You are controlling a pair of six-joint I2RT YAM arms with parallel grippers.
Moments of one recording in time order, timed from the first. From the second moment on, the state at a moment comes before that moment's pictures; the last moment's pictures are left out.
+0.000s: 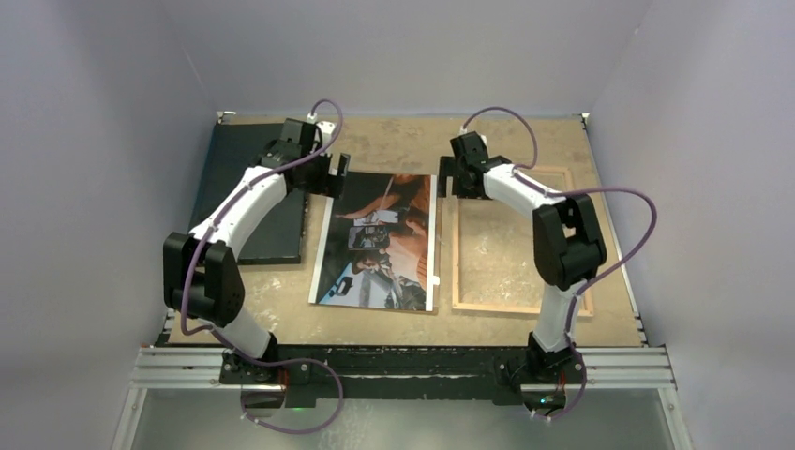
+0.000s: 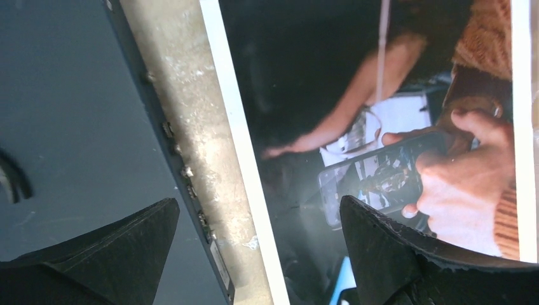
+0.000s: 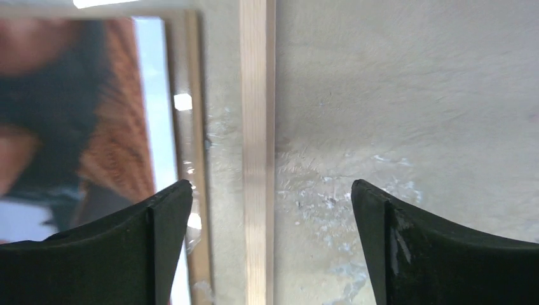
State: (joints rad) left arm -0.27 1.62 1.33 -0.60 0.04 -0.03; right arm 0.38 1.95 1.40 -0.46 0.22 0.38
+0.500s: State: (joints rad) left arm -0.13 1.64 1.57 -0.71 0.03 0.01; right arm 0.31 1.81 1.37 -0.21 -0.08 0.58
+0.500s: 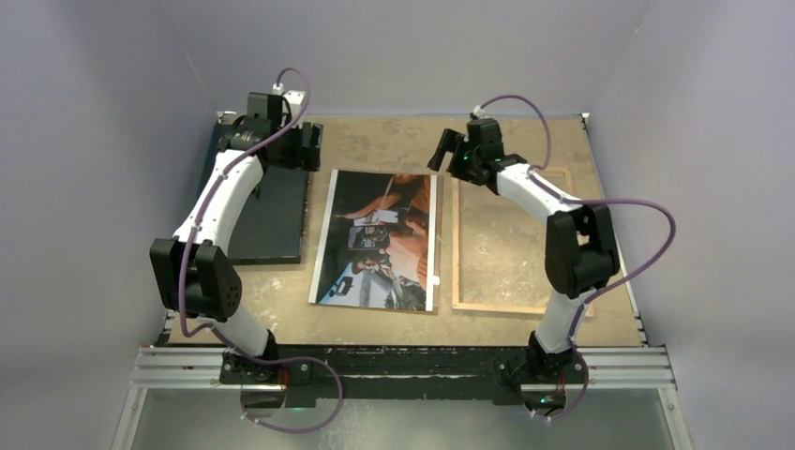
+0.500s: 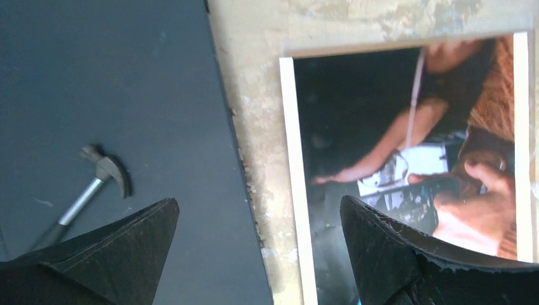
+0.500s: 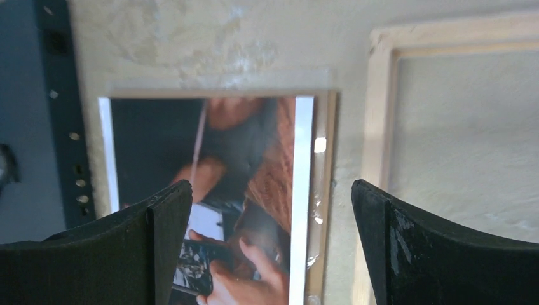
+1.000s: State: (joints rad) left arm -0.14 1.81 1.37 -0.72 0.19 0.04; right arm 0.53 1.86 1.33 -0.29 0.13 0.66
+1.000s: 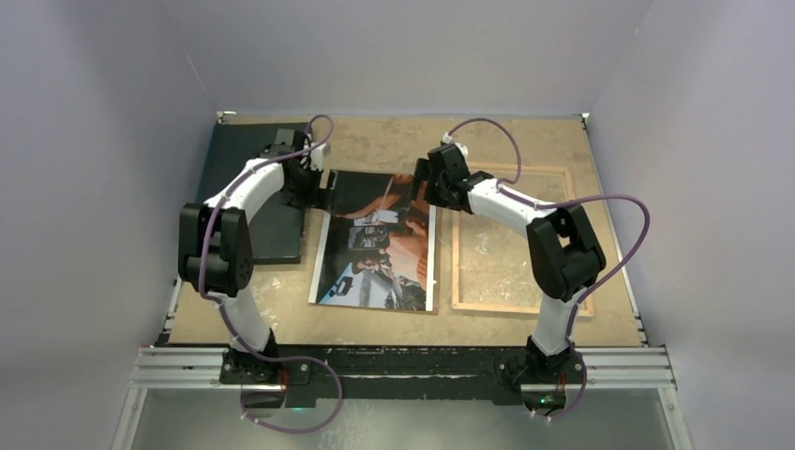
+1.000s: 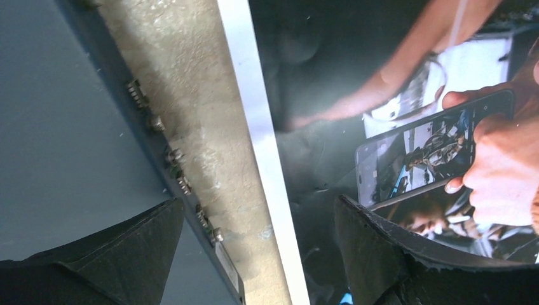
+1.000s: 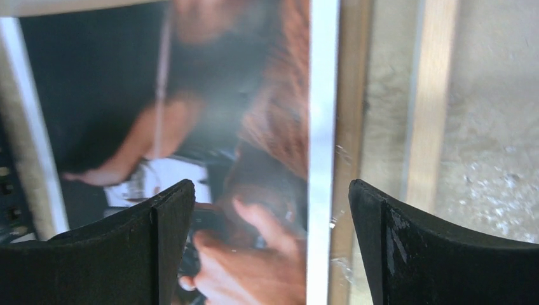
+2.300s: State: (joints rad) left arm -0.21 2.00 1.39 -0.55 0.16 0.02; right arm 0.51 1.93 1.25 -0.23 0.09 0.70
